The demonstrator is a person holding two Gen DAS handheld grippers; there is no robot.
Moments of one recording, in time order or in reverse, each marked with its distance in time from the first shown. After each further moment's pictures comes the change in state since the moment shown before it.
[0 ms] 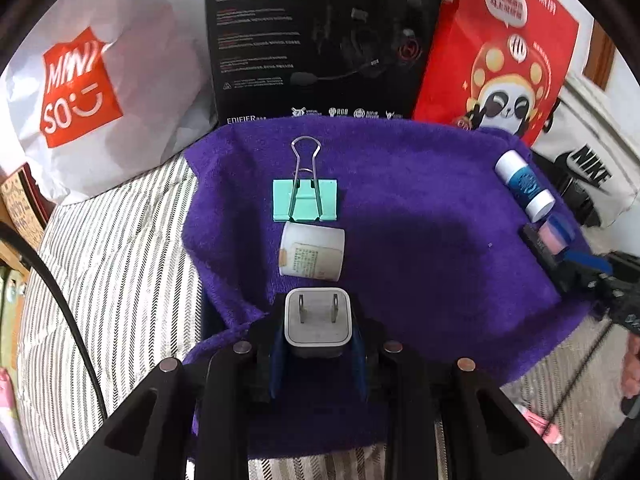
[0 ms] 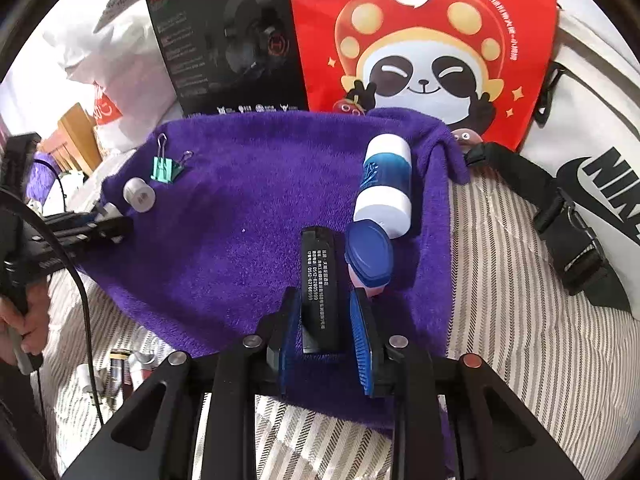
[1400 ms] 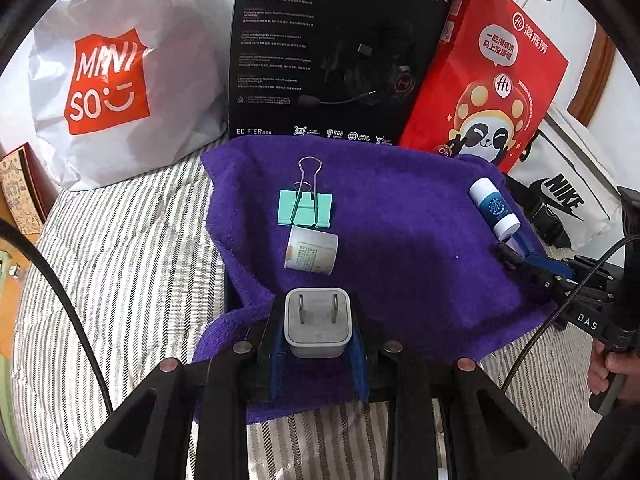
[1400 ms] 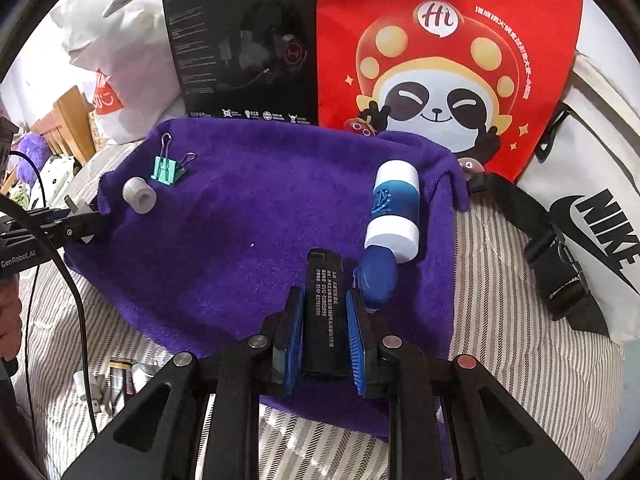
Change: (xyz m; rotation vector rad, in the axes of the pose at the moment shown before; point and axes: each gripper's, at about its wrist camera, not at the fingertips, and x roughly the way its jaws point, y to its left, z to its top) left arm -0.033 0.018 -0.009 -0.089 -0.032 -0.112; right arm -0.002 0.020 0.011 -0.069 0.001 -0.083
